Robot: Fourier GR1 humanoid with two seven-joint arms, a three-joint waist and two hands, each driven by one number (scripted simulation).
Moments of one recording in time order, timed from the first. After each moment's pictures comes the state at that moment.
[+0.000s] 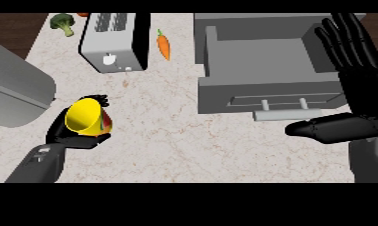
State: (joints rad) left arm -0.49 0.34 0.20 -0.24 -0.08 -0.48 -0.92; right arm -0.28 -0.20 -0.12 -1.86 -0.13 0.19 0.12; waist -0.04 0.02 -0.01
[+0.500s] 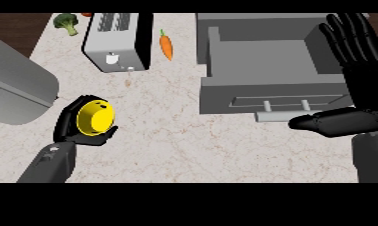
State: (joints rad) left arm -0.47 0.27 0.26 -0.31 -0.05 -0.22 -1.06; right arm -0.30 -0.22 -0.14 -1.84 -0.14 0.19 0.12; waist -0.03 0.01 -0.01
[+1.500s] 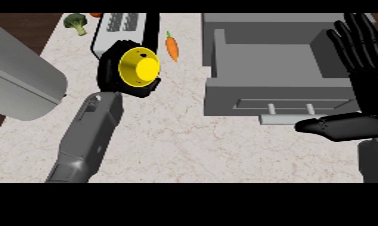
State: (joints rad) left arm -0.71 0.06 0.25 -0.62 0.05 -0.13 -0.88; right arm -0.26 -0.23 -0.16 -1.85 -0.14 0.20 0.12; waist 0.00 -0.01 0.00
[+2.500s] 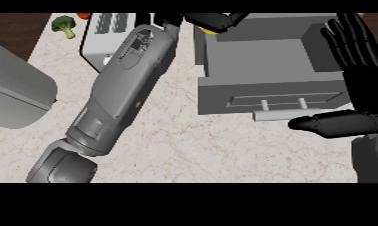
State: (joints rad) left arm -1.21 0.00 -0.04 -0.64 0.18 0.27 -0.31; right arm -0.27 -0.21 -0.15 -1.83 -0.11 0.19 0.09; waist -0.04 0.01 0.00
